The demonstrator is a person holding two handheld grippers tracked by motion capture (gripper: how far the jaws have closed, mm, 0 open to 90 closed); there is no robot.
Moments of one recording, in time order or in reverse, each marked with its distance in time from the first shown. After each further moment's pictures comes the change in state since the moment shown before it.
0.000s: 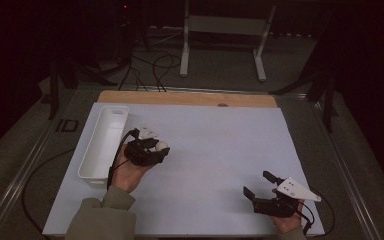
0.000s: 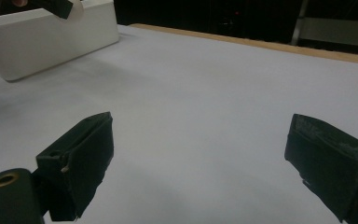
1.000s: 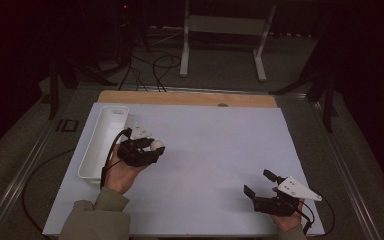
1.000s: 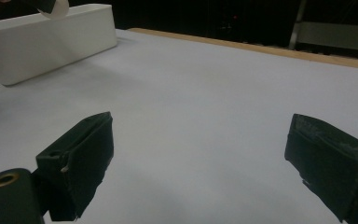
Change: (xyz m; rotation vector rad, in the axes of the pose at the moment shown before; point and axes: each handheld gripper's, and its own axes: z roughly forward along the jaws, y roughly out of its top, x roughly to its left) left arm 0.006 -0.002 -0.018 -0.025 0.003 -0.001; right arm -0.003 0.001 0.001 -0.019 -0.004 0.000
